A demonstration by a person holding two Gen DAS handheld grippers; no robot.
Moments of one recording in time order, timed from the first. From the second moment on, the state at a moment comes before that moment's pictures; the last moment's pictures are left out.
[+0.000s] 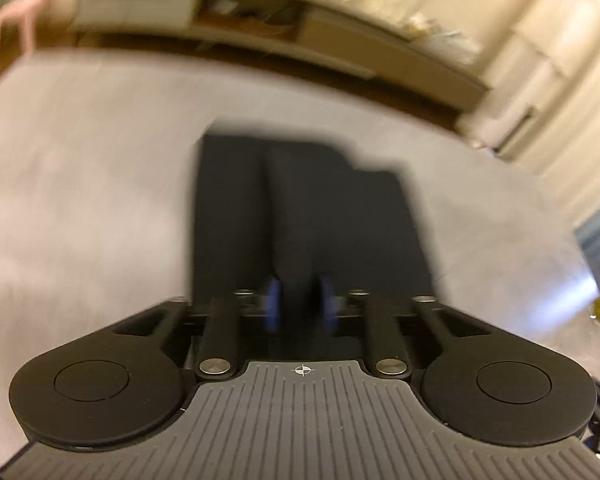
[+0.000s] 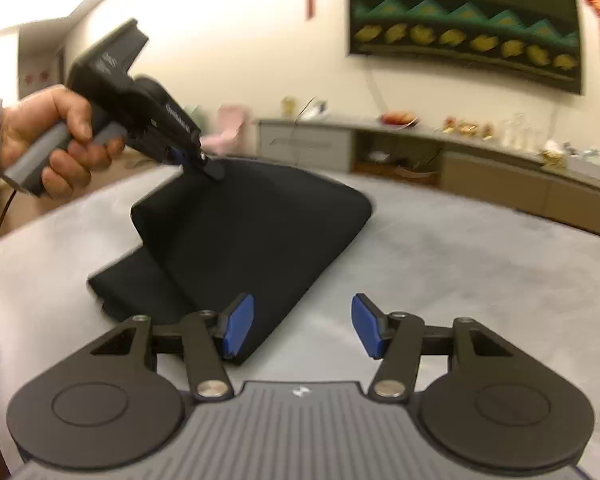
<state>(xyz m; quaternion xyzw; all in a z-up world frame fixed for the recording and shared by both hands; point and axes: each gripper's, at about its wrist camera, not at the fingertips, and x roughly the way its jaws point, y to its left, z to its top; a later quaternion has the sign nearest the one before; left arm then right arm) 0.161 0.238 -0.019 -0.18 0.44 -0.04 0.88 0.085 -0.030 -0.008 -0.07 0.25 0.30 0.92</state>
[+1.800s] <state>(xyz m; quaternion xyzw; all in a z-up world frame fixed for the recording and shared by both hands) 0.101 0.236 -0.070 -0.43 0.35 -0.15 0.82 0.060 0.118 -0.016 -0.36 0.25 0.26 0.86</state>
